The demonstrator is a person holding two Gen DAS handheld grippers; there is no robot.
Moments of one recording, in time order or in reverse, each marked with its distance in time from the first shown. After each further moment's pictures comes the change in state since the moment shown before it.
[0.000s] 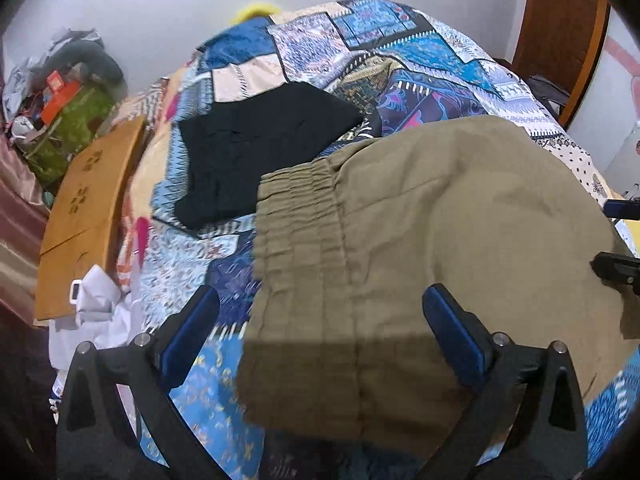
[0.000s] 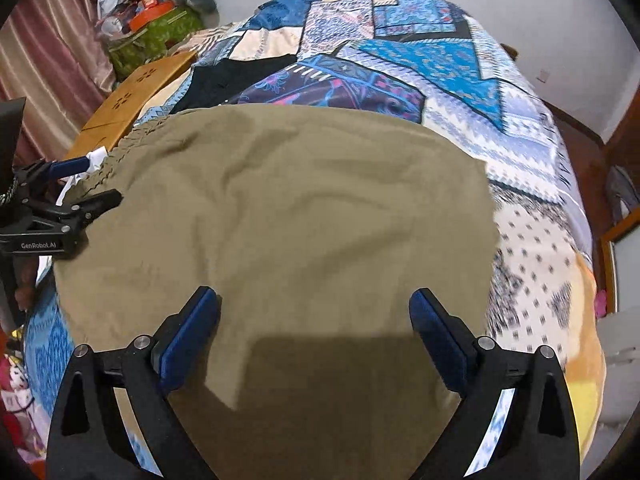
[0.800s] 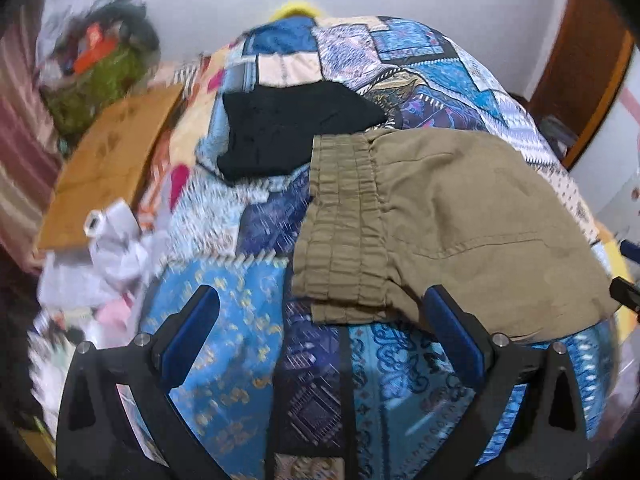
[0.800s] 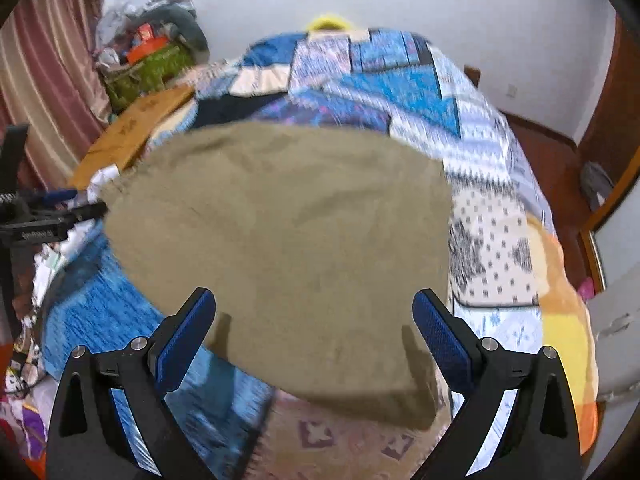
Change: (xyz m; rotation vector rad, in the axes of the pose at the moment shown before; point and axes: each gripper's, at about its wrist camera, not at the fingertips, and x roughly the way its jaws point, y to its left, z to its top) left arm -0.051 0.027 -0.046 -0.202 0.008 -0.045; right arm -0.060 0.023 -0.047 0.044 -0.172 -0.050
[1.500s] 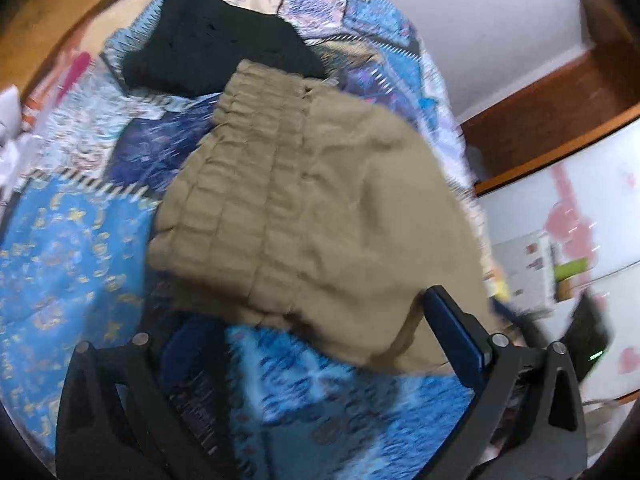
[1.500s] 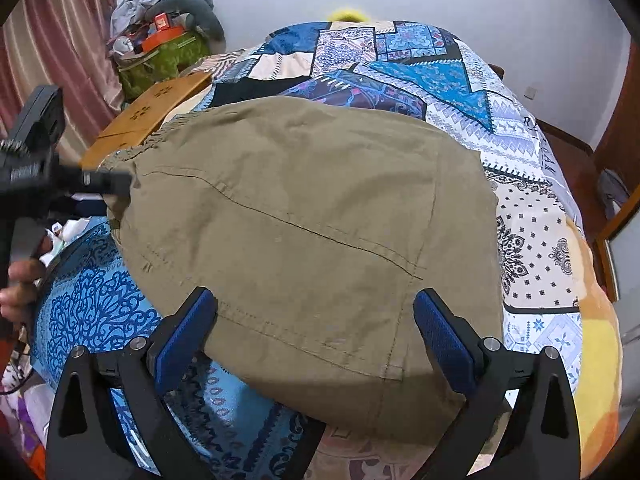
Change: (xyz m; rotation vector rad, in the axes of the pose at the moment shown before) left arm 0.049 0.008 0.008 -0.286 0.172 -0.509; right arm 0.038 0.020 -0.015 -0.035 0.030 0.040
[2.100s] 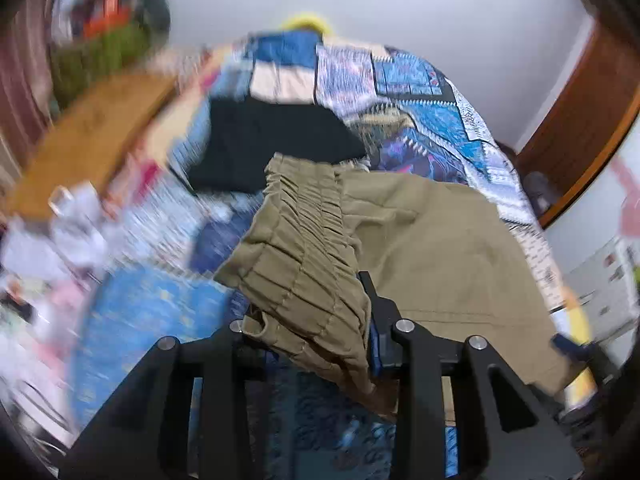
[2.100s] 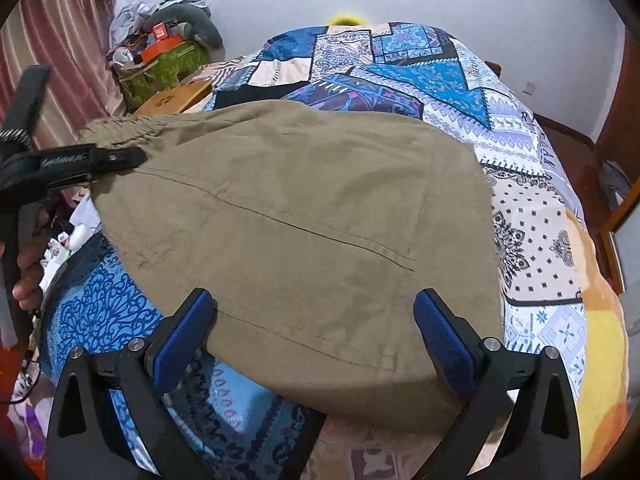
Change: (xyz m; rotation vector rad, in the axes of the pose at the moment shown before) left arm -0.029 -0.053 -0.006 0.210 -0.301 0.429; right arm -0.011 -0.002 -0.003 0.043 -0.013 0.012
